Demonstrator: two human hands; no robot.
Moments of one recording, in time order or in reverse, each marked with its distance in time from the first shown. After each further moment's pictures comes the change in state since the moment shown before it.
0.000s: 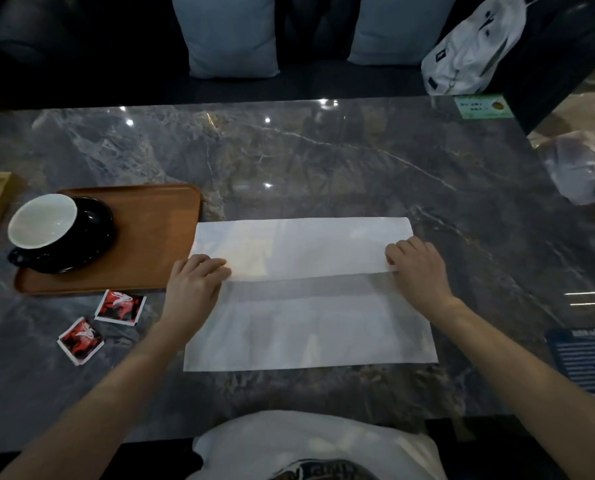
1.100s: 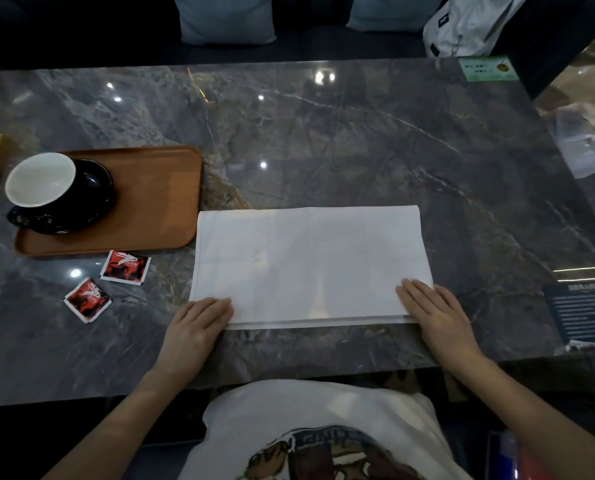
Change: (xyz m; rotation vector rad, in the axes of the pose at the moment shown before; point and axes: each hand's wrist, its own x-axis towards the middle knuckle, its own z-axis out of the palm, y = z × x) left_hand -0.121 0.019 0.015 0.024 -0.010 0.191; right_hand -0.149 -0.012 0.029 -0.040 -0.026 -0.122
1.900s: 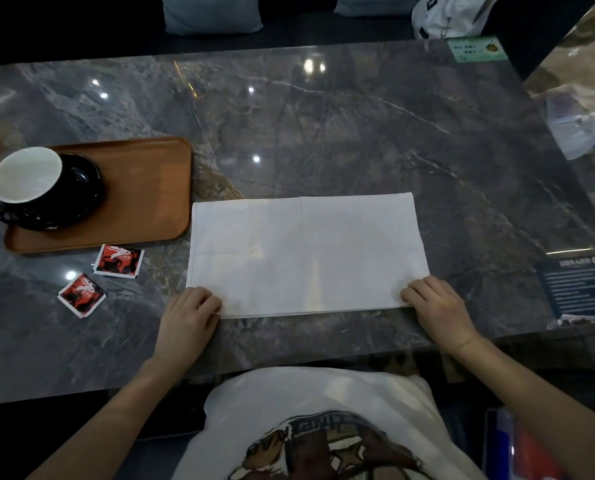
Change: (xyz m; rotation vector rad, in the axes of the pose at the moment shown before) left_hand 0.002 -0.002 -0.001 -0.148 -0.116 -0.222; right_hand -0.010 0.003 0.008 0.049 0.110 -0.040
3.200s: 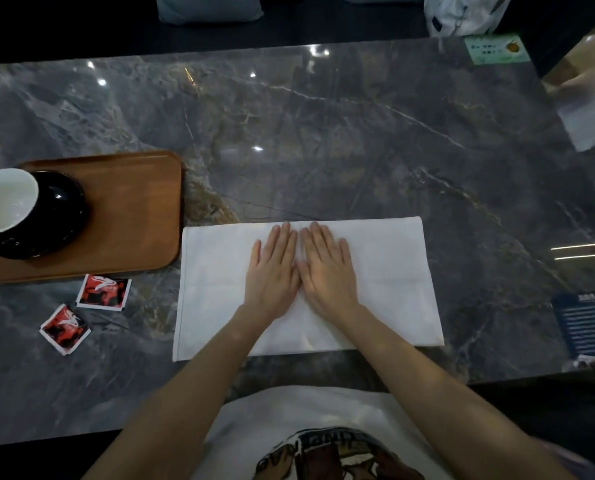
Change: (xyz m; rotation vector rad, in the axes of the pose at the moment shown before) left_hand 0.148 0.072 0.060 0.007 -0.289 -0.102; right_hand 0.168 -0.096 0.044 0.317 -0.362 0.347
